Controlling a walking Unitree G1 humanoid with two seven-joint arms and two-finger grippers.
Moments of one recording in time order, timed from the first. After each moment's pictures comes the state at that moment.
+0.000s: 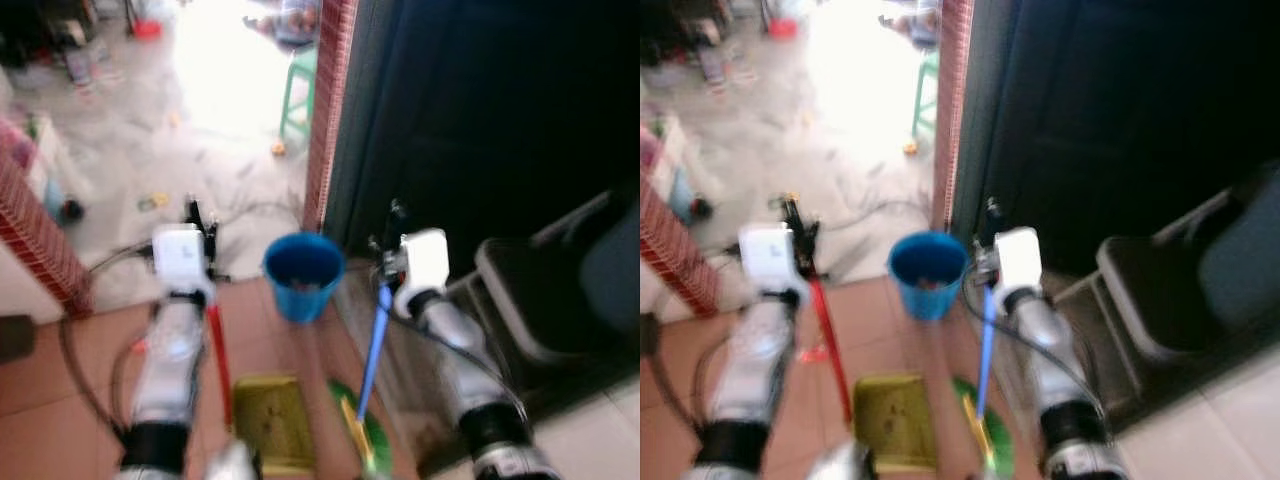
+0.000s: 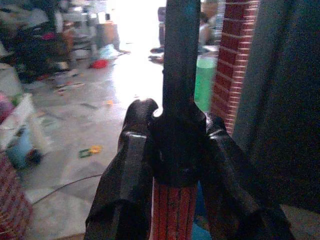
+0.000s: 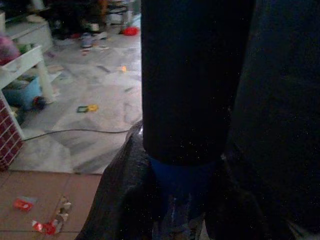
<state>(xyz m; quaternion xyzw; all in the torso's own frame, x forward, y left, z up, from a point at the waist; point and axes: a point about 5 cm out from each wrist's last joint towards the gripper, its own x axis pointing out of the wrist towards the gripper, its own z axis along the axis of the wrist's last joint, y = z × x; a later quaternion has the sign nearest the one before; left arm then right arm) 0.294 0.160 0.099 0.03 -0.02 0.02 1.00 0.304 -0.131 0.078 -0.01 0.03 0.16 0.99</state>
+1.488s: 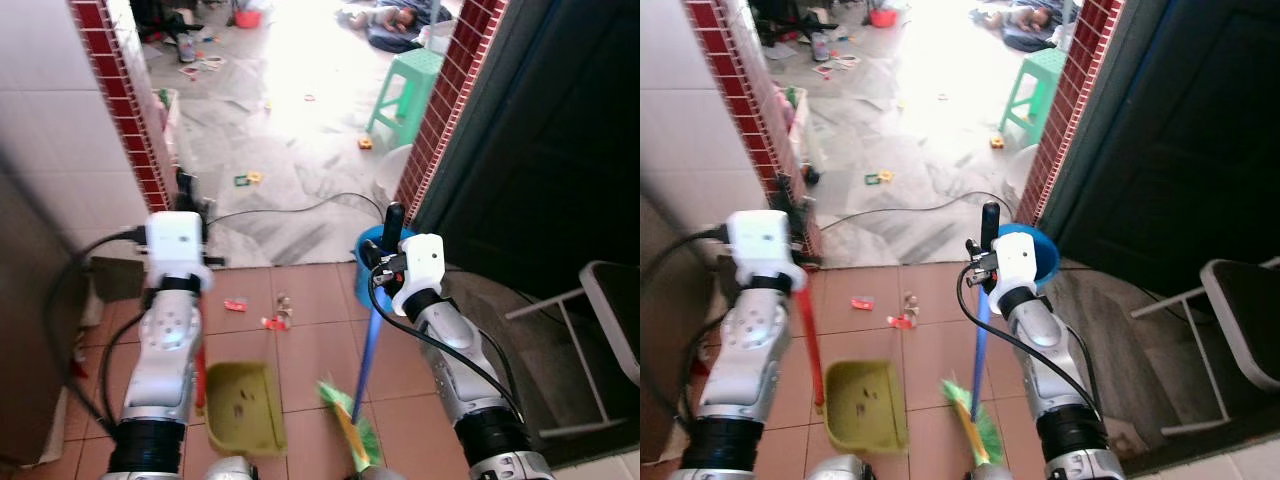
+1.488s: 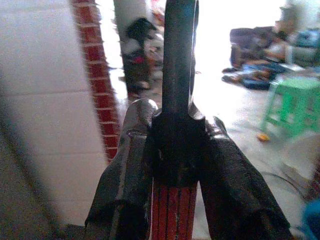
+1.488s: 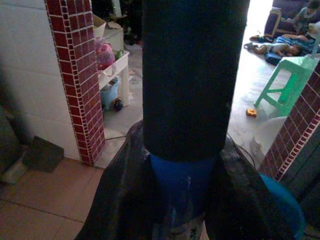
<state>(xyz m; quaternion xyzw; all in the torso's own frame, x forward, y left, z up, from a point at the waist) 0.293 0.167 0.130 0.07 -0.08 0.07 0.99 0.302 -0.123 0.087 -0.01 0.01 0.18 0.98</state>
